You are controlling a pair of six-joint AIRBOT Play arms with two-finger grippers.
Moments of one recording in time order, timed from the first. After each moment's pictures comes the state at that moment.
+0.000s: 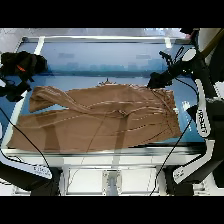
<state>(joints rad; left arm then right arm) 0.49 -1.71 1.45 1.40 -0.83 -1.73 -0.04 -1.77 1.82 -1.08 1.55 1.40</state>
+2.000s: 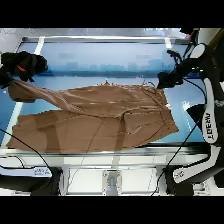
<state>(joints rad) 0.61 -1.51 1.44 0.99 -0.81 -1.01 -0.07 -1.67 1.81 -1.22 1.62 1.44</state>
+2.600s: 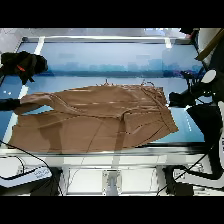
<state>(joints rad) 0.68 -1.31 1.06 1.23 -0.81 -0.87 -0.21 -1.34 1.24 -1.31 1.44 1.40</state>
